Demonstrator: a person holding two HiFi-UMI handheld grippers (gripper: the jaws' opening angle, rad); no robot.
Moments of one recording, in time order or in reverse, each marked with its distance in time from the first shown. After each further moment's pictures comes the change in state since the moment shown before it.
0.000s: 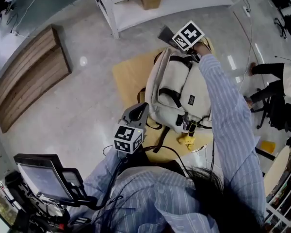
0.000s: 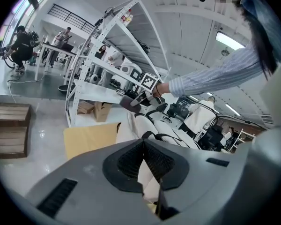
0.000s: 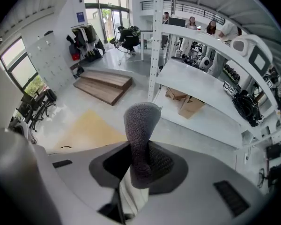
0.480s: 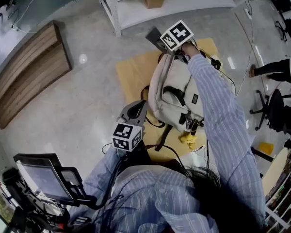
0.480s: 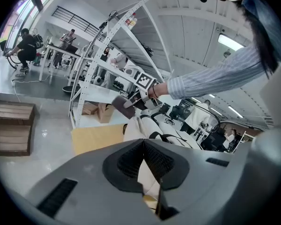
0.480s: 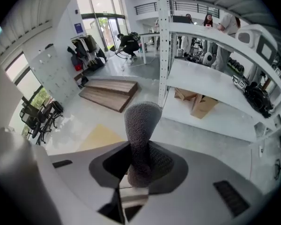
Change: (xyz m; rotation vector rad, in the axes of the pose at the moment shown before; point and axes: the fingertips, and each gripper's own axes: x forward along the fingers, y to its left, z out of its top) left arm -0.008 0.017 -0.009 -0.015 -0.029 0.034; right arm 0.035 0.060 0.037 0.060 -0.058 0.101
